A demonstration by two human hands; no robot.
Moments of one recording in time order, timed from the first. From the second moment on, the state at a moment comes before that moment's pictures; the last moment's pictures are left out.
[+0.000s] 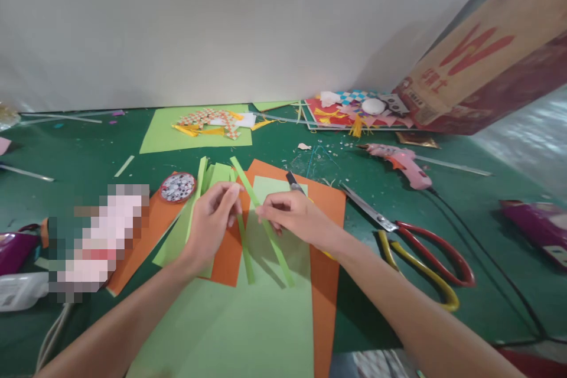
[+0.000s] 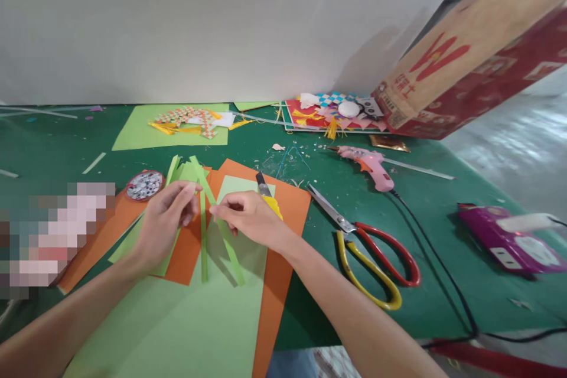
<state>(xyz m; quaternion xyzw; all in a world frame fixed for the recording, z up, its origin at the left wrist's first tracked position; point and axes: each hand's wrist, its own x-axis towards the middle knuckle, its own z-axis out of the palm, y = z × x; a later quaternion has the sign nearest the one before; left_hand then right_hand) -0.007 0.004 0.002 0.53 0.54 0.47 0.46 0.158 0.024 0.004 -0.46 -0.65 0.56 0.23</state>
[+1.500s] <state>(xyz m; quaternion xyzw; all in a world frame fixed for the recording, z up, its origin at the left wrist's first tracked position) -0.026 -0.040 -0.012 0.90 0.38 0.12 -0.14 0.180 0.032 0.011 -0.57 -0.77 0.10 0.27</state>
